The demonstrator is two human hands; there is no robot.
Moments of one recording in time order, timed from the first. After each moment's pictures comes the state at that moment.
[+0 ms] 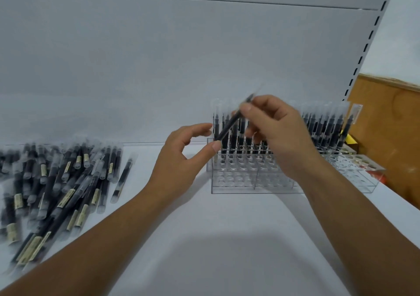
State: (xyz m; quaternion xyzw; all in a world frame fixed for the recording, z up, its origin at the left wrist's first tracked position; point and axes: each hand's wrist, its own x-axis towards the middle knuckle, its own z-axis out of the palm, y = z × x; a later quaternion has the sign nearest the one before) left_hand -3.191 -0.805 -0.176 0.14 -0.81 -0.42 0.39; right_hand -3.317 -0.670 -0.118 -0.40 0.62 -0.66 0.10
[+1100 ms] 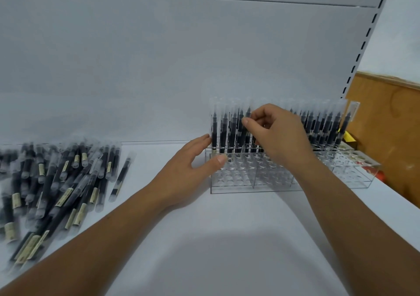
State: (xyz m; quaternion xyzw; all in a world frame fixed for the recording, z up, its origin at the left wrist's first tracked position) left_hand -3.196 -0.811 -0.191 0.16 -0.87 -0.42 0.22; right_hand -3.346 -0.674 -0.137 -0.40 0.80 -0.45 -0.09
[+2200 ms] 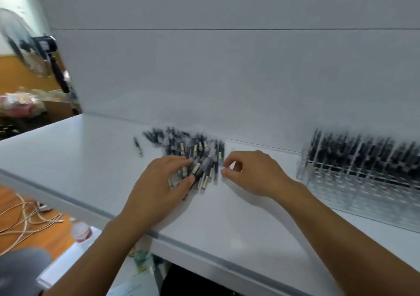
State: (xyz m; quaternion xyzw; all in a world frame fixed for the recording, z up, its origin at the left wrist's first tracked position) left_hand -2.972 -0.823 -0.176 0.41 -0.85 -0.12 0.31; right_hand -3.188 -0.767 -0.144 -0.65 0.74 -0.19 0.07
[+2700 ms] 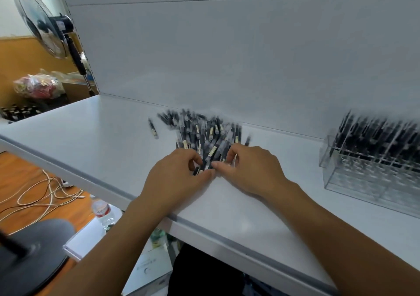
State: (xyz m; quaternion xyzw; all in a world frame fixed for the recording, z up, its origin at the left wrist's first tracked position) left_hand -2.980 -0.819 -0.181 0.51 -0.82 -0.12 0.24; right_hand -3.152 -0.781 -0.174 -0.64 0.74 -0.20 0.02
